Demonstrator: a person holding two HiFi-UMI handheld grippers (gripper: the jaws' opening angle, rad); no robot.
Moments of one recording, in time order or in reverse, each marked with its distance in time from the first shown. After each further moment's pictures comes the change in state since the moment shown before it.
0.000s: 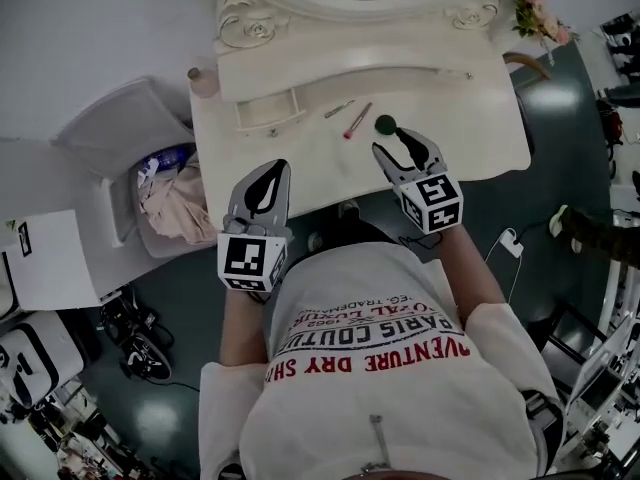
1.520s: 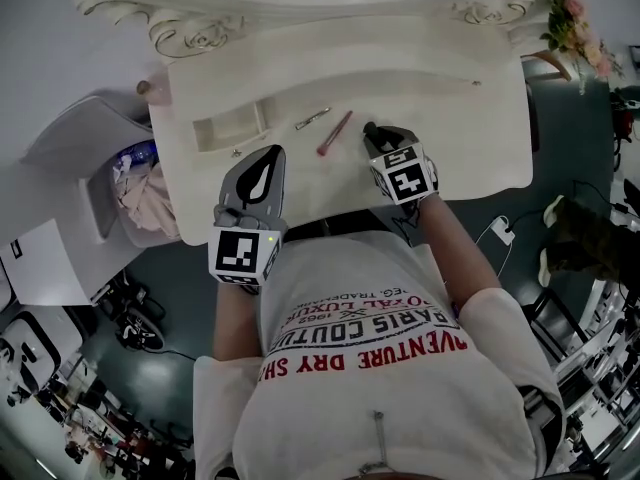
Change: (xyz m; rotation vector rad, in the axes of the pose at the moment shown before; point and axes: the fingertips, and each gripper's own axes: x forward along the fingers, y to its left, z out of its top) left arm 0.130 0.000 -0.021 -0.045 0.102 -0.008; right arm 0.100 -0.092 -0.117 0.045 0.489 0.049
